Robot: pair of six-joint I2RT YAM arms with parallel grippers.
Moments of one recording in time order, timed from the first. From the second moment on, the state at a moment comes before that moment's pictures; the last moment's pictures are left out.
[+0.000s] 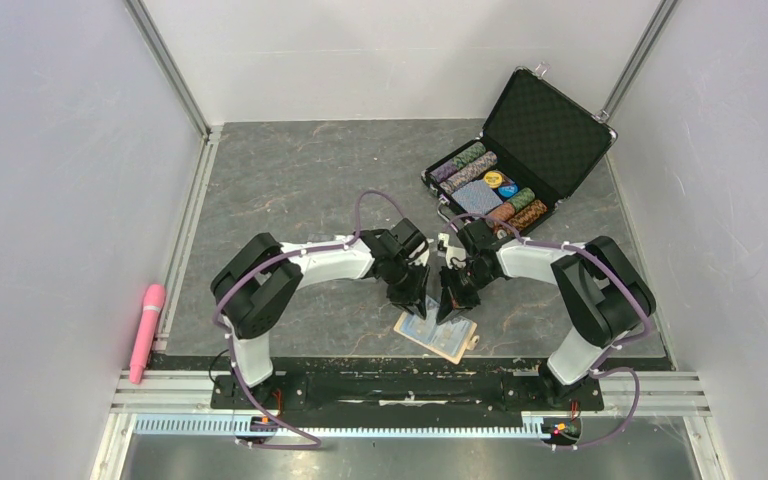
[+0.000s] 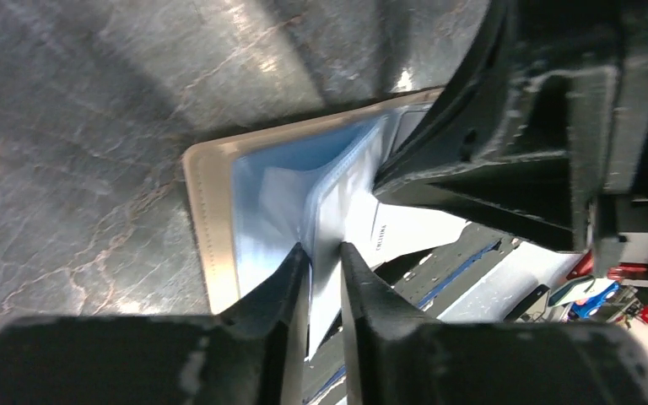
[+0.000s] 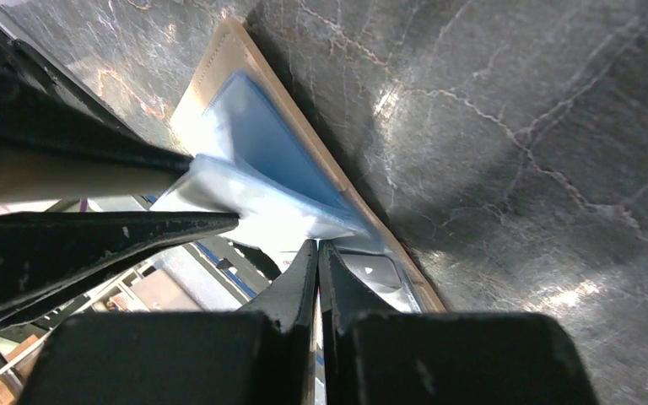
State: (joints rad) left arm -0.88 1.85 1.13 -0.45 0.42 -0.57; right arm 0.50 1.67 0.77 -0.44 -0.67 0.31
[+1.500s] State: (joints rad) left arm -0.97 1.99 1.41 -0.44 0.52 -0.64; right arm 0.28 1.50 0.94 -0.54 -0.43 0.25
